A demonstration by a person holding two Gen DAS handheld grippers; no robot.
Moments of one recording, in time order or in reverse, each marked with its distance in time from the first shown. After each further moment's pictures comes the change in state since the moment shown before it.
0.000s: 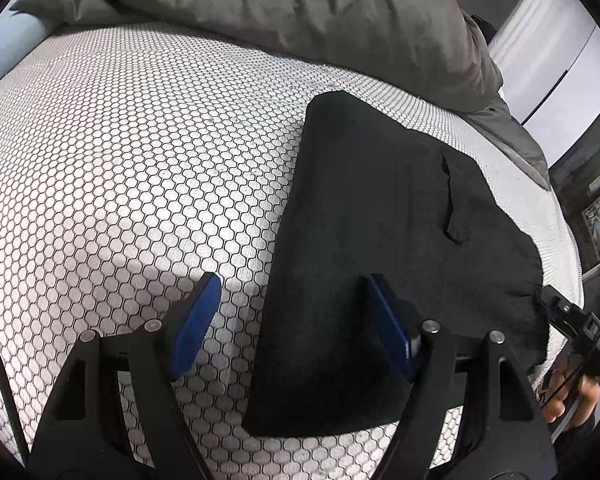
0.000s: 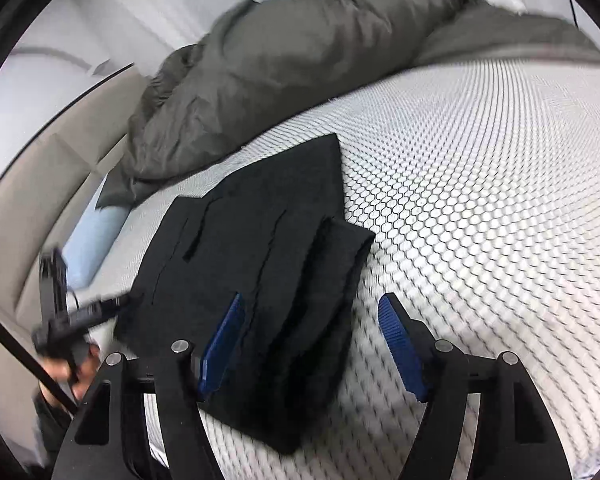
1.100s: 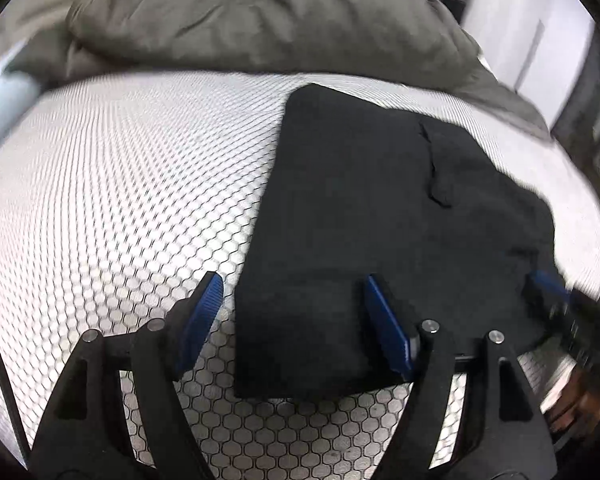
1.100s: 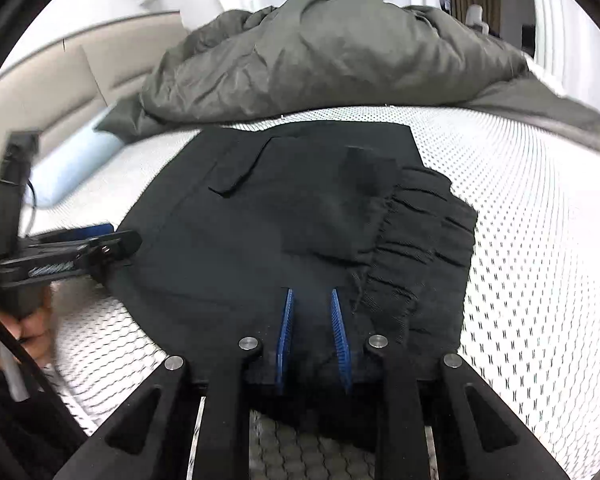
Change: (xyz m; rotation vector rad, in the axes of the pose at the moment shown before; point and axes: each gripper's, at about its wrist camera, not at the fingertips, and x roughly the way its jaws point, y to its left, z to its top) left arm -0.010 -0.013 -0.032 0.139 -0.080 0.067; right arm 0.016 0.081 -0.065 -0.365 -0.087 -0.177
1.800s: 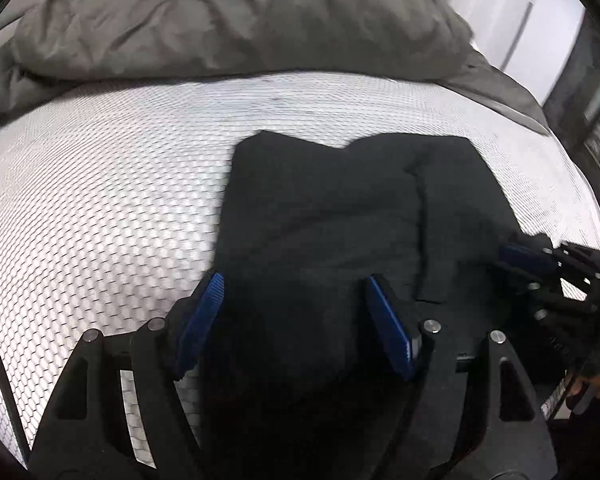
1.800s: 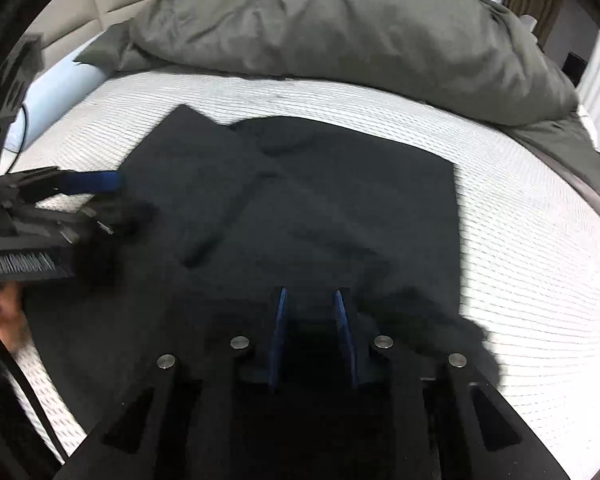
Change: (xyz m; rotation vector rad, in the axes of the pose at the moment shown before) left arm 0.062 -0.026 0.064 0.104 0.074 -0.041; right arm 0.077 -0.006 0.086 -0.206 0.217 -0.140
